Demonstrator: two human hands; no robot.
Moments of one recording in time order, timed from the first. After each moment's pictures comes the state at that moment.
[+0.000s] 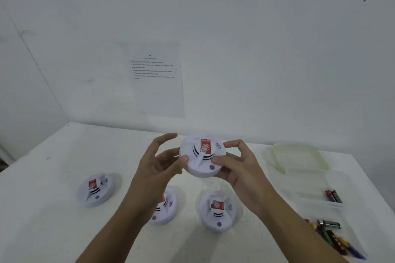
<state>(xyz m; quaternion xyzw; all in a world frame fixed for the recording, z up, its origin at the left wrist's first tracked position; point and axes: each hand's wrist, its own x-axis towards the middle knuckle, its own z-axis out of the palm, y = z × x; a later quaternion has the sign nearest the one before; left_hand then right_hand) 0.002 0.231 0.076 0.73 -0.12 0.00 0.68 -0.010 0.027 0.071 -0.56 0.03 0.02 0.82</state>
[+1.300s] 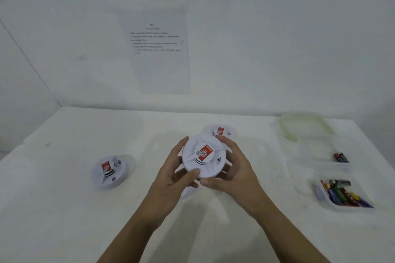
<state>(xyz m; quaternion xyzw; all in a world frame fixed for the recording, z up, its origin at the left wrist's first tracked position) -0.010 0.285 0.014 0.71 -0.15 -0.13 0.68 -0.034 0.101 -0.004 -0.70 -0.03 -0.05 0.72</state>
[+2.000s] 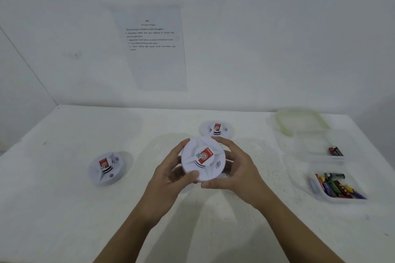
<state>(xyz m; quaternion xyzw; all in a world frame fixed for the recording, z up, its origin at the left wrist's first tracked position) -0.015 0.285 0.010 0.71 -0.16 -0.14 0.68 -0.035 0.084 -0.008 -0.78 -0.05 -0.06 0.62</state>
